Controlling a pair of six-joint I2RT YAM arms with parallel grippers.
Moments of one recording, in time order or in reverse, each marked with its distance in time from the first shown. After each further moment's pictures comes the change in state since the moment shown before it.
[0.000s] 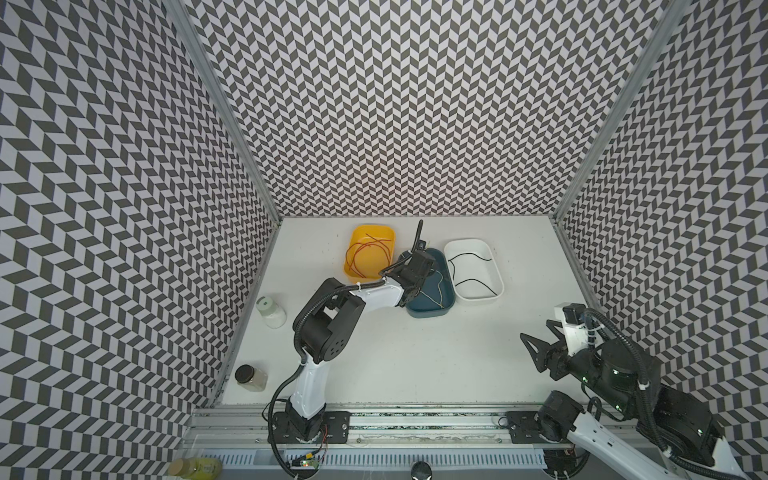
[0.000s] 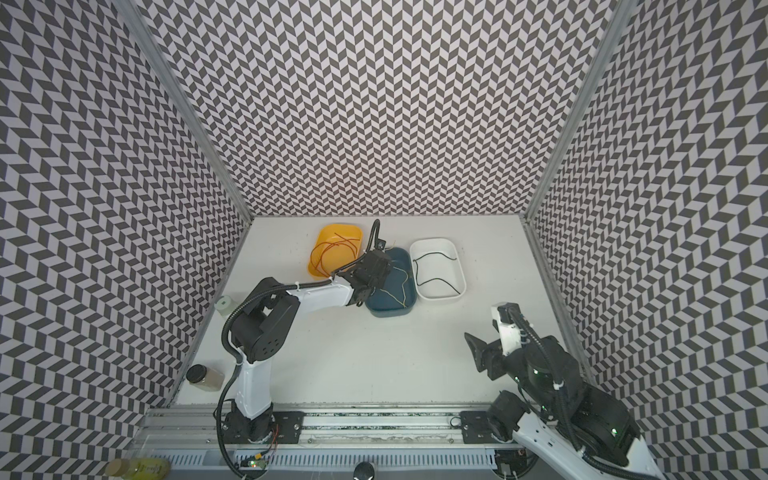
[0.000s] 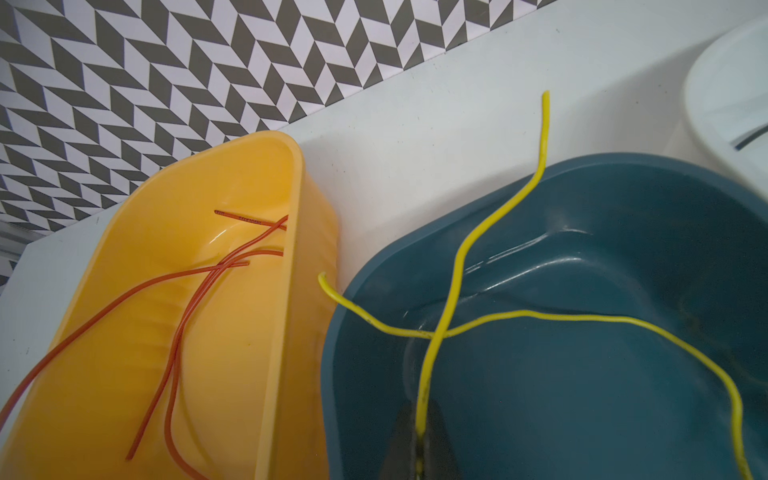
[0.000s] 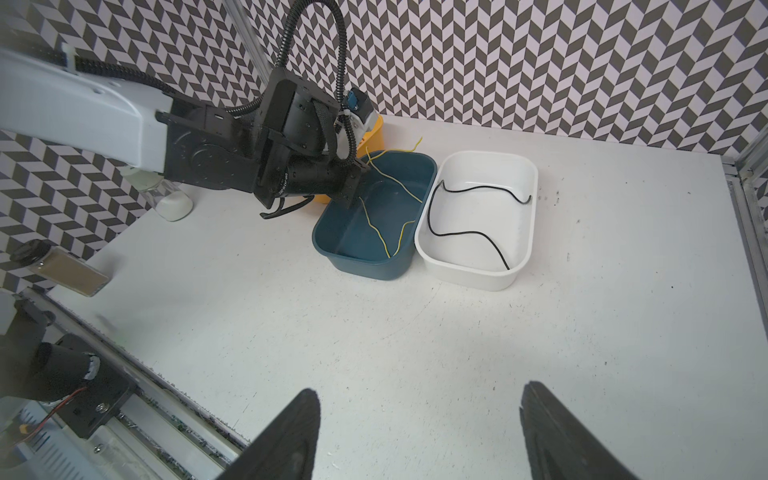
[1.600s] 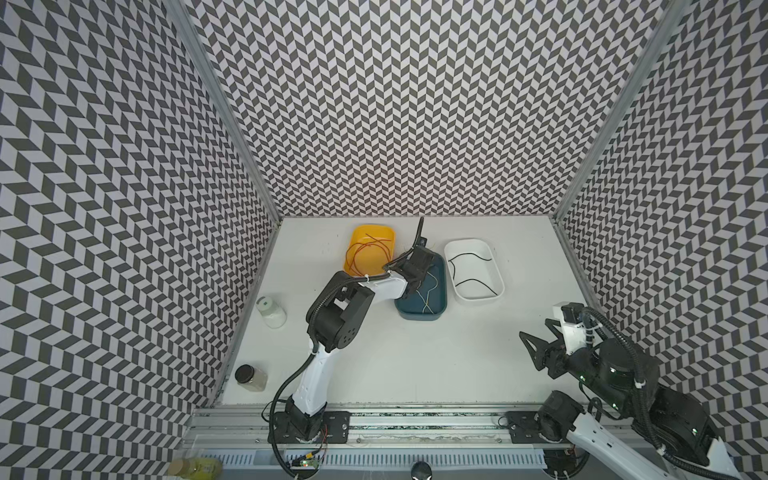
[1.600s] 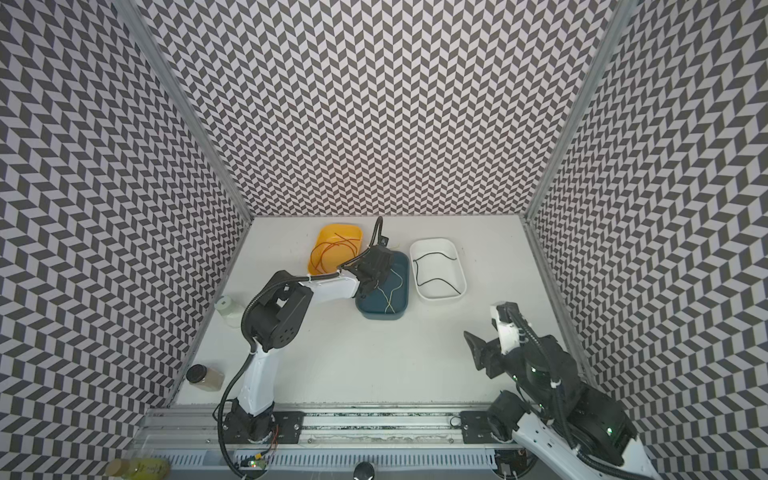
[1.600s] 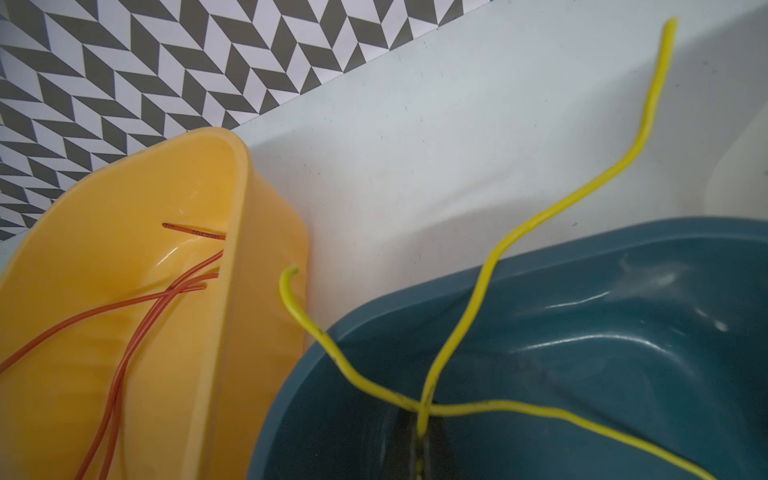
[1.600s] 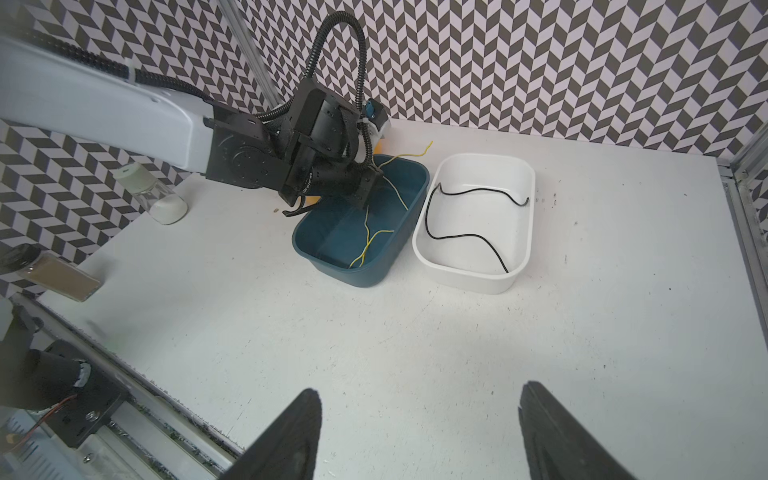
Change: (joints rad) left arm 0.046 0.147 0.154 -0.030 0.044 0.022; right arm -0.030 -0.002 -0.020 0.025 -0.017 -0.016
